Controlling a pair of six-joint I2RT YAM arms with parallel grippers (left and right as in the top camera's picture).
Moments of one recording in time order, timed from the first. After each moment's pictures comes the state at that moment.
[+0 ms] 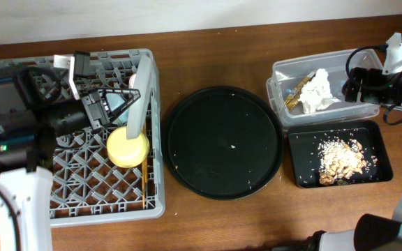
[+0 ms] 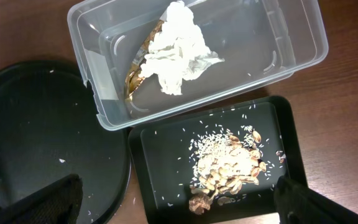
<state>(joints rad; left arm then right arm) 0.15 1.32 1.37 -0.69 1.28 -0.28 -0.39 1.58 1.84 -1.41 -0.15 -0.10</state>
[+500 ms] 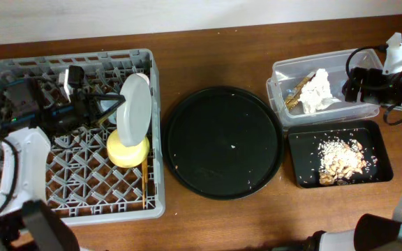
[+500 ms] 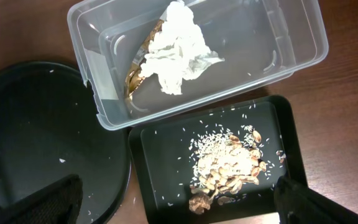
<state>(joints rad) 0.29 1.66 1.25 -0.66 1.49 -0.17 -0.39 1.58 1.84 -1.41 -0.15 -0.10</state>
